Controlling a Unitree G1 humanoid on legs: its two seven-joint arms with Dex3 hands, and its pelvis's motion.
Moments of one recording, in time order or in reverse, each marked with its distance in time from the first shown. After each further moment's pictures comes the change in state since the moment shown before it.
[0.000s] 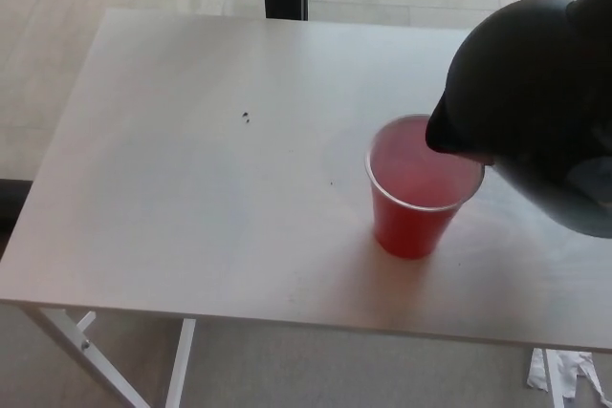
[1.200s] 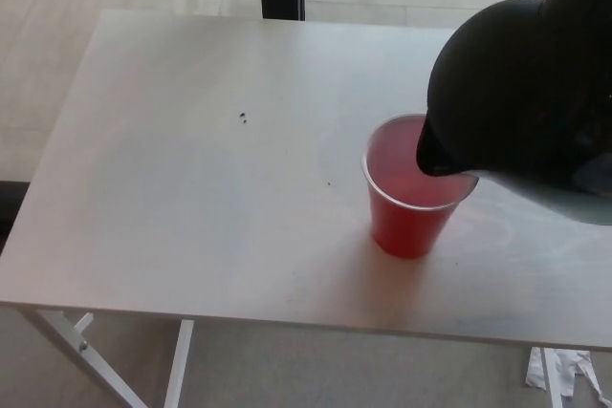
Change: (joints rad) left_arm -0.010 0.011 -0.004 -0.008 0.000 0.001 -0.005; right_arm -0.085 -0.005 0.116 -0.110 -0.126 0.092 0.012
